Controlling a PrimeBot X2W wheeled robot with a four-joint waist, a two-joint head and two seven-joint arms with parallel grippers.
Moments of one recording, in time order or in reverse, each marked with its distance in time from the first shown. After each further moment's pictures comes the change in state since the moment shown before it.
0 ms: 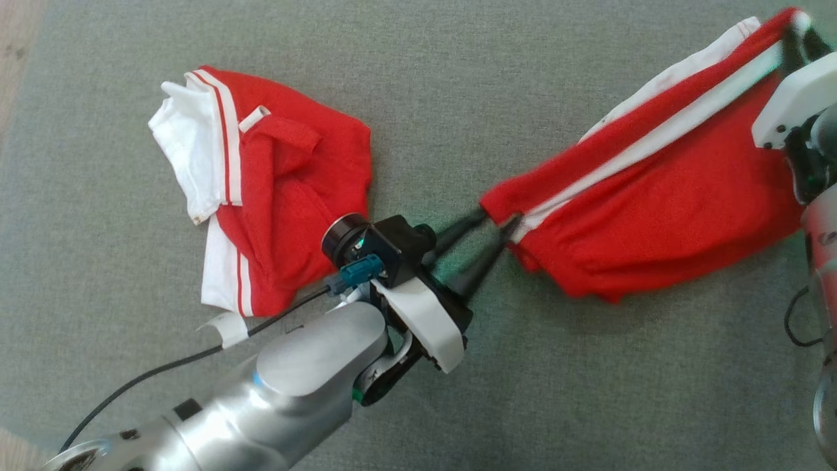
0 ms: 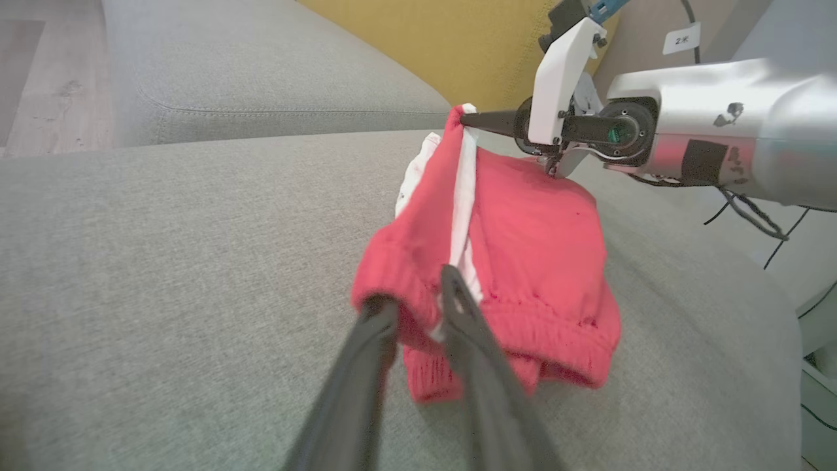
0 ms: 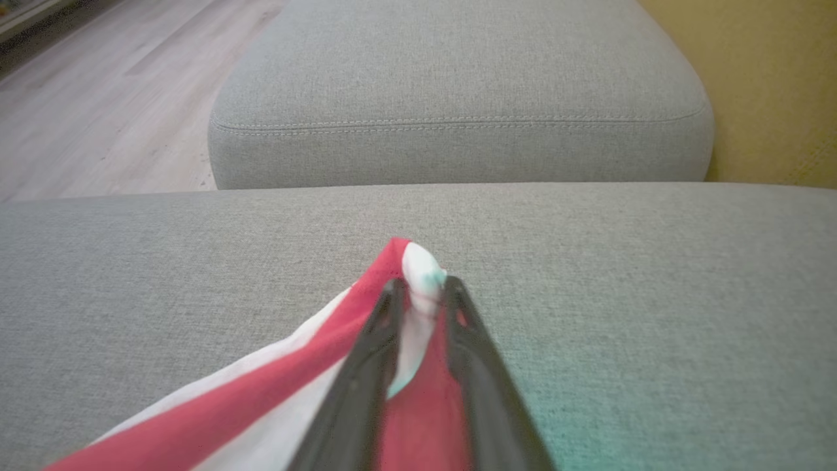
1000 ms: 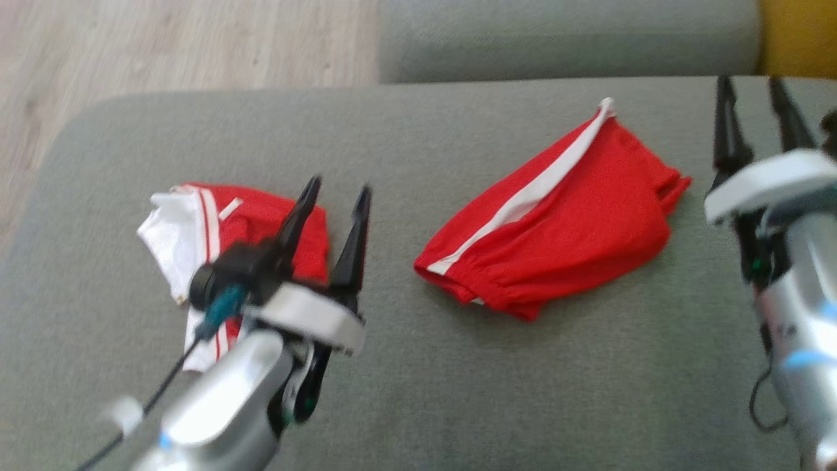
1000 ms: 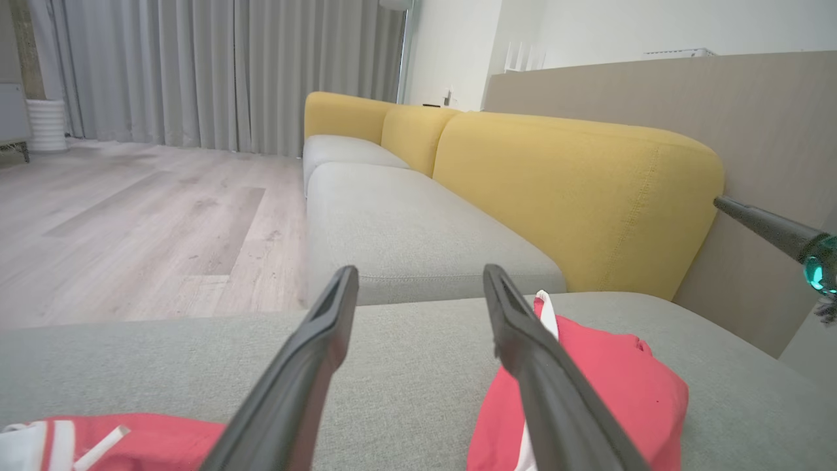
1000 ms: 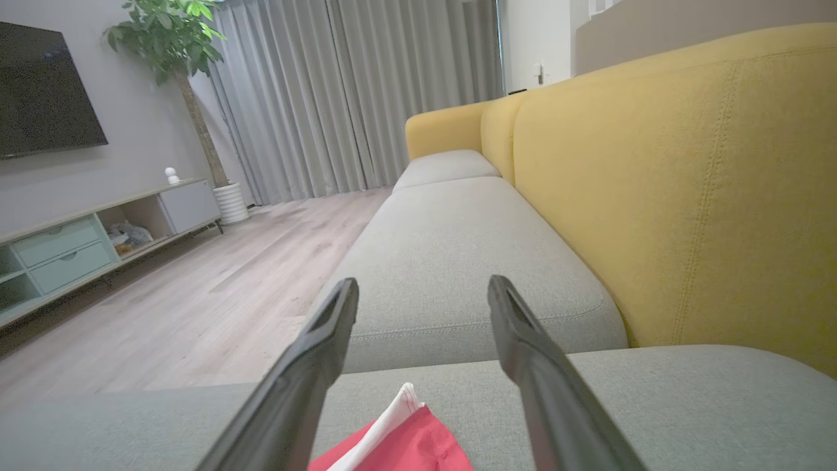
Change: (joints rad) left arm 0.242 0.120 0.355 -0.099 0.038 0.200 -0.044; right arm 0.260 0.001 0.239 -0.222 0.350 0.000 -0.269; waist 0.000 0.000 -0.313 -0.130
